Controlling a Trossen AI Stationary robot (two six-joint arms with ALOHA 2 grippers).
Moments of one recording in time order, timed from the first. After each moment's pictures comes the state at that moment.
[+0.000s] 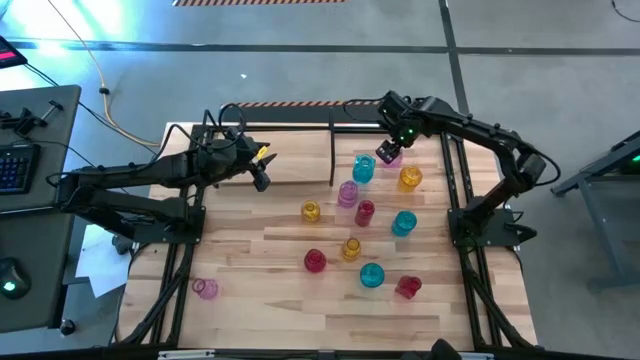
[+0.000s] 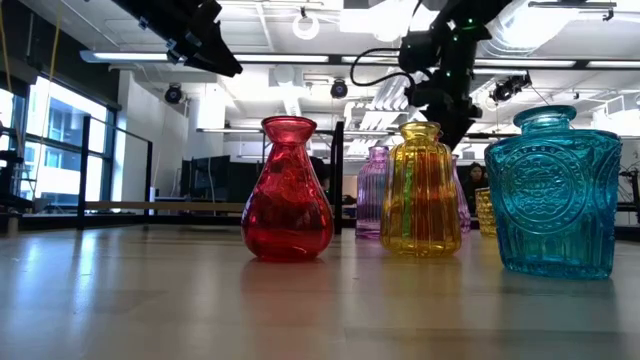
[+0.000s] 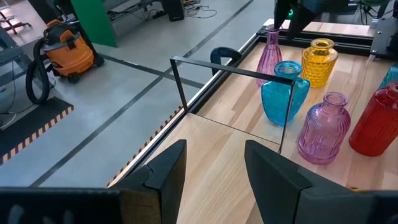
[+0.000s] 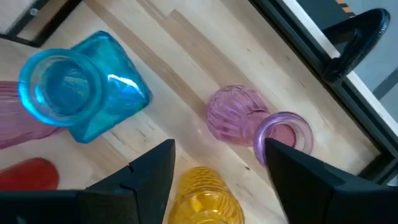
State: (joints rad) left arm 0.22 0.95 0.80 -0.27 -0.45 0.00; right arm -0.67 1.57 1.35 -1.07 0.08 0.09
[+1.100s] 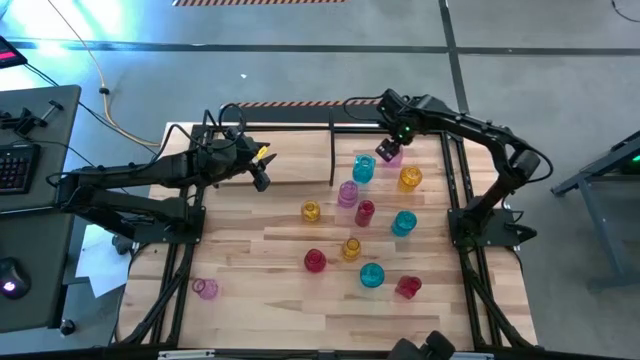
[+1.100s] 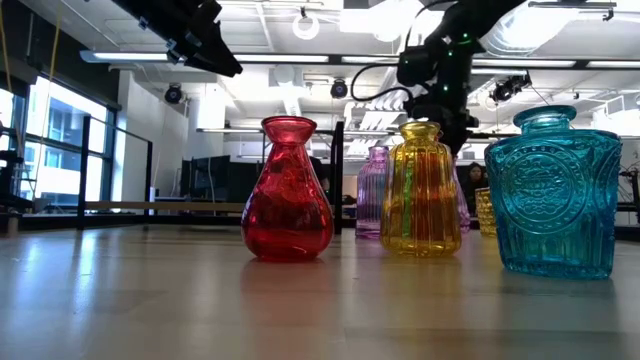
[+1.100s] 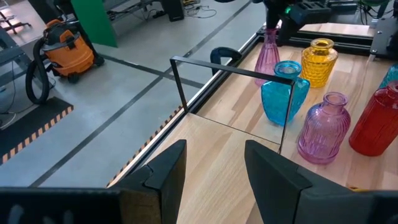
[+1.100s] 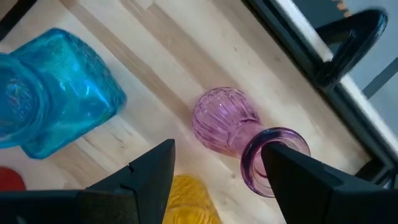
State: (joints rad) left arm 0.22 0.95 0.80 -0.27 -0.45 0.00; right arm -0.71 1.65 1.33 -1.03 0.09 0.02
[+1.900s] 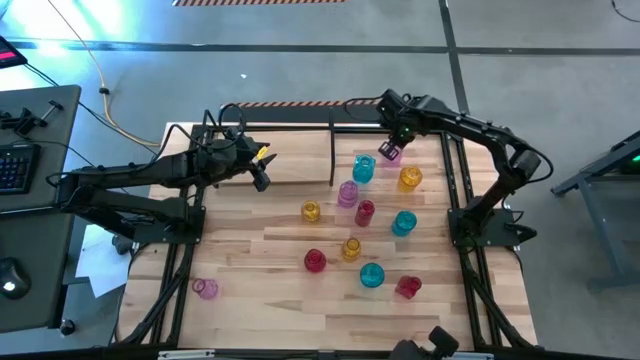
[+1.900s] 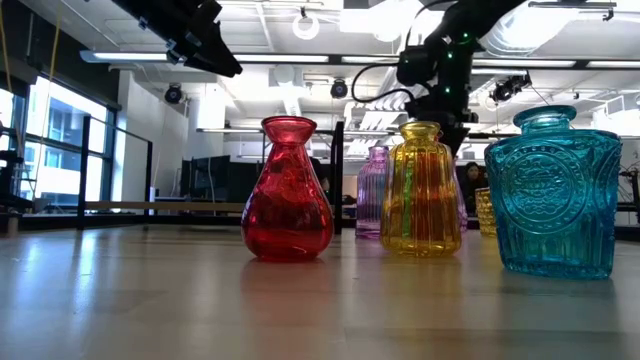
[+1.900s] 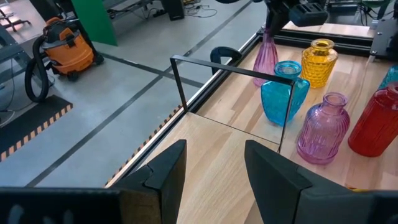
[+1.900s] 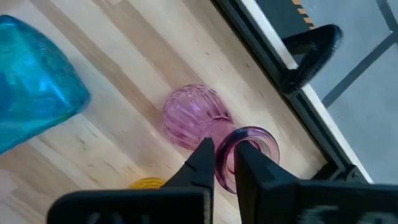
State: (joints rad) left arm 0.22 0.95 0.80 -0.28 -0.45 -0.01; right arm -0.71 1.65 1.33 -1.02 0.20 -0.04
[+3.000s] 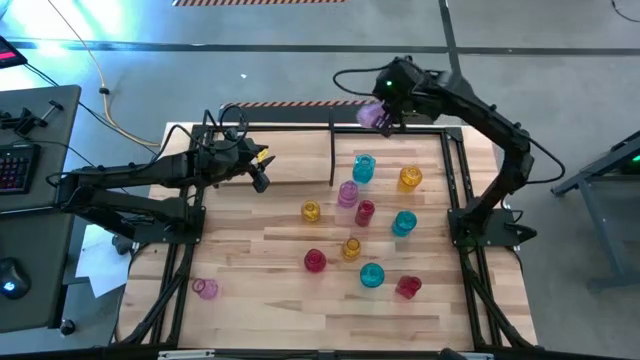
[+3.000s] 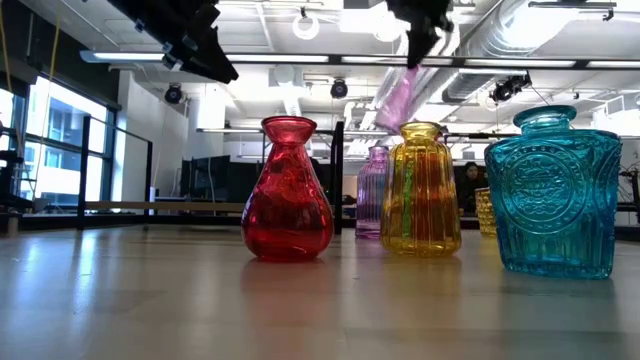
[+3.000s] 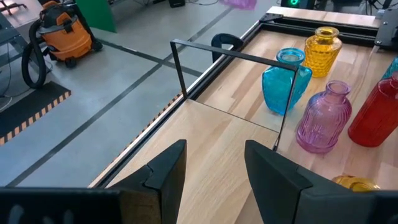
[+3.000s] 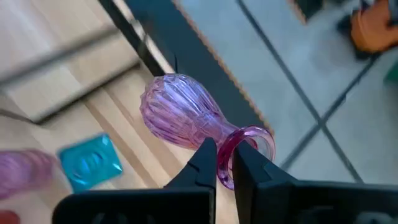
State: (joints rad) left arm 0.22 0.95 0.80 -0.33 -0.45 -0.05; right arm -0.50 1.65 2.00 -1.32 0.39 -0.07
